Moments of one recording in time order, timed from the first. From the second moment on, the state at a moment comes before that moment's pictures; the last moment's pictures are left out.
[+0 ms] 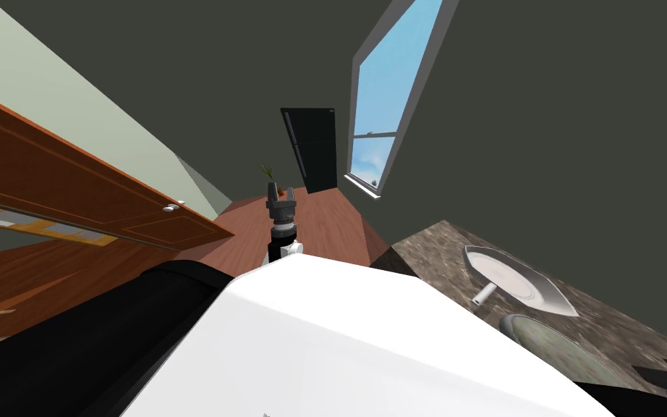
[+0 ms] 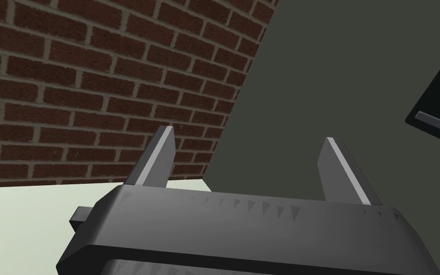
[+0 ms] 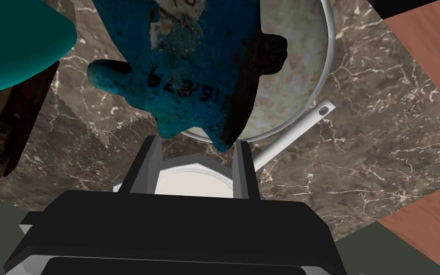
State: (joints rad) left arm 0.52 0.05 -0.05 -2.33 0.06 -0.62 -0.01; right arm 0.89 -2.38 0.94 -1.39 -0.43 -0.87 -0.31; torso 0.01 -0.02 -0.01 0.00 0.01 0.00
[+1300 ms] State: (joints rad) left arm 0.52 0.05 -0.05 -2.33 0.06 -0.62 -0.01; right arm 0.87 -2.53 0.97 -1.43 -0.49 -0.95 -0.33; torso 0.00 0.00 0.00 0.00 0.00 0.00
